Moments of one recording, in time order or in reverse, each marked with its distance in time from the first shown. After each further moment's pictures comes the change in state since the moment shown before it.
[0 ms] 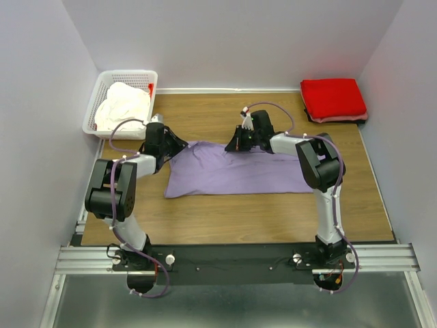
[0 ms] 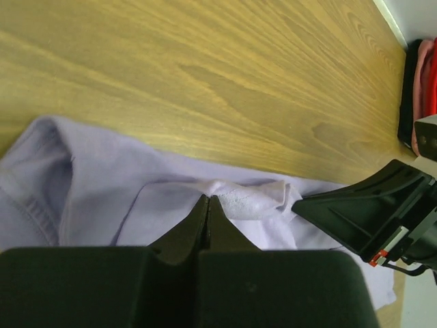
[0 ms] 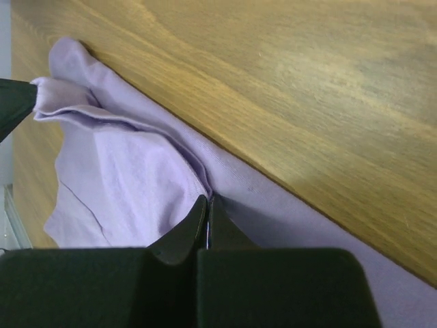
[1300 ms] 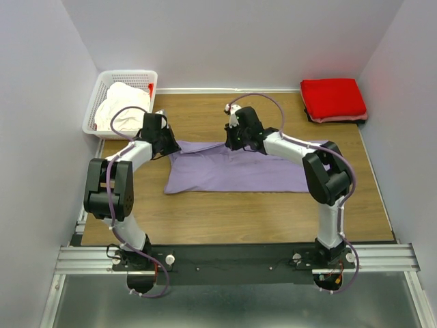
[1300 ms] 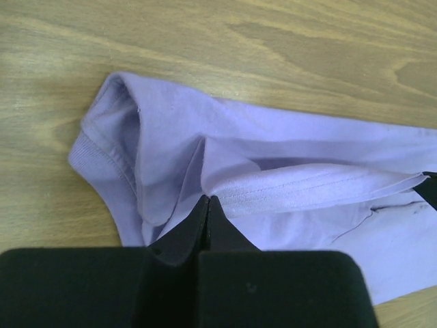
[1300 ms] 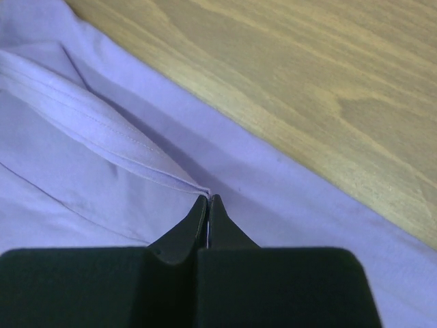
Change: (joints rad) left arm 0.036 0.000 0.222 -0.487 0.017 0.318; right arm 0.148 -0.177 0.051 -0.241 0.409 -0.373
